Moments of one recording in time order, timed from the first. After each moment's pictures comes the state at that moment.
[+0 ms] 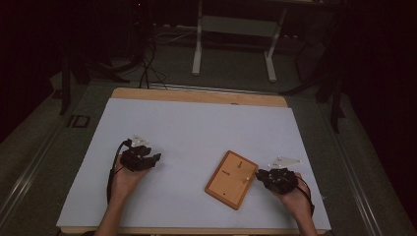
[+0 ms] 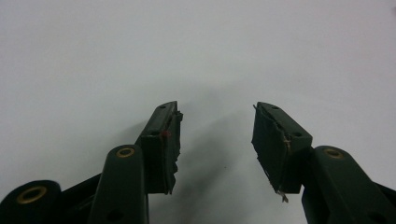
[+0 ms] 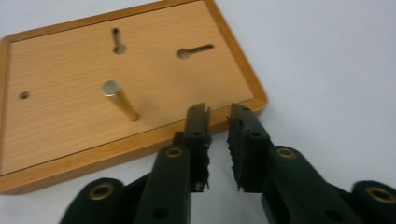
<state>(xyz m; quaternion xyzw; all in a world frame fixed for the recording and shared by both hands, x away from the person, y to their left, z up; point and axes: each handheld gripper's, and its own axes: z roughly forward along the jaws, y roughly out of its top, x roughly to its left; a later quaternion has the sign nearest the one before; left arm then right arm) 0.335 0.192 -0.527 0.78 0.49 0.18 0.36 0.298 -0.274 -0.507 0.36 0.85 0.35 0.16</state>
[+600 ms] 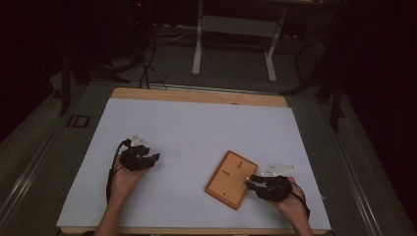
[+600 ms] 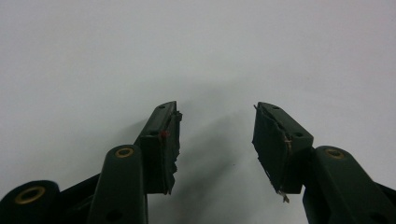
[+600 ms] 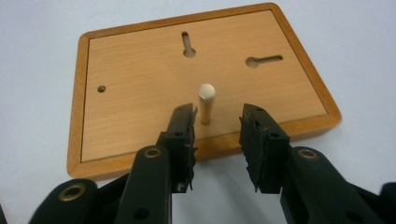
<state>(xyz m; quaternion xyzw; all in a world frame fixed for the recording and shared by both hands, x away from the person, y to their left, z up) 0.336 0.193 -0.528 0.78 0.49 0.18 0.35 0.280 -0.254 -0.507 0.31 0.87 0.37 0.13</state>
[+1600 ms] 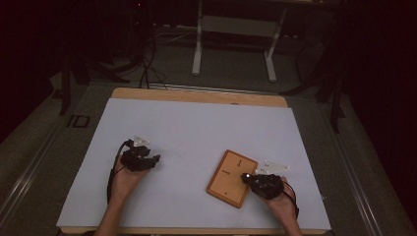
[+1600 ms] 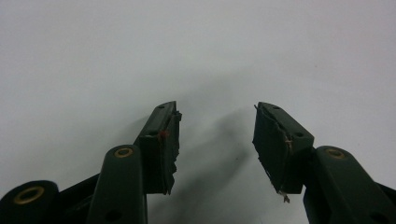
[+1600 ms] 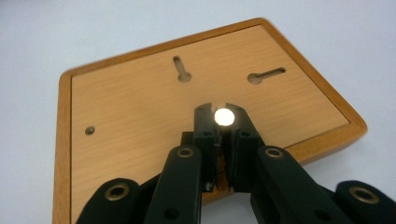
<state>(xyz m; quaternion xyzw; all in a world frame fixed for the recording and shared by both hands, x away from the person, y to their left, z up) 0.338 0.190 -0.533 0.79 0.49 0.18 0.33 0.287 -0.238 -0.517 0.34 0.84 0.40 0.15</state>
